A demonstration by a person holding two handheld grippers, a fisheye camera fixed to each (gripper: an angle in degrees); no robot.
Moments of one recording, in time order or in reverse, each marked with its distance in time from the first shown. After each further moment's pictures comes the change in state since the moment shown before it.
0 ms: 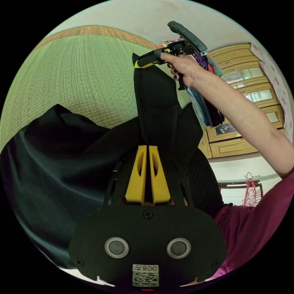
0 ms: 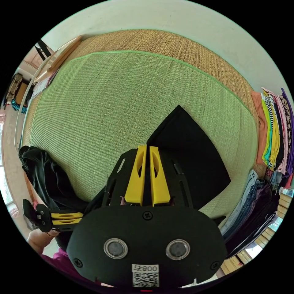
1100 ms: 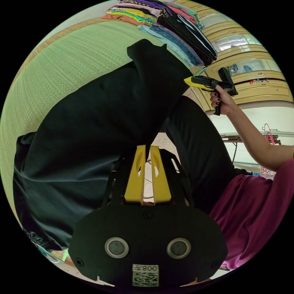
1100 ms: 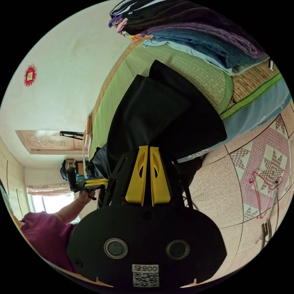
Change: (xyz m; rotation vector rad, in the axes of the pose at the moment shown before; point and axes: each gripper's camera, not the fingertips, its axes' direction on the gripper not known) left arm 0.312 -0.137 0.156 -0.380 -0.174 0.289; right arm 0.199 0.613 0.372 0.327 -0.759 0.671
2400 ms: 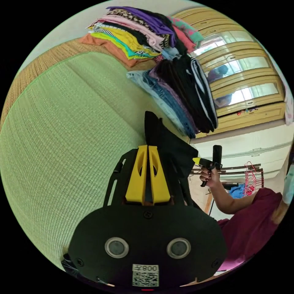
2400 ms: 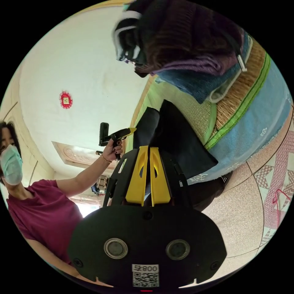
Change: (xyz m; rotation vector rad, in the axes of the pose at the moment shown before) left arm 0.088 -0.448 -0.076 0.177 0.168 0.082; right arm 0.266 0.212 0.094 0.255 -0.369 -0.029
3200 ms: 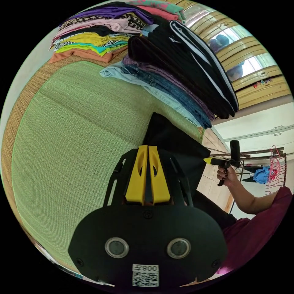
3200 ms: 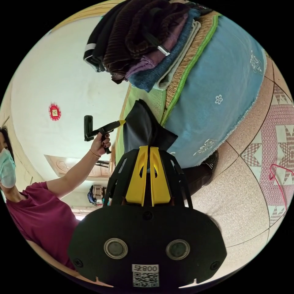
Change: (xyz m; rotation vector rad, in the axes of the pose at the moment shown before) left arm 0.091 -0.092 0.090 -0.178 -0.243 0.131; right arm 0.064 0.093 -0.037 0.049 0.081 0.142
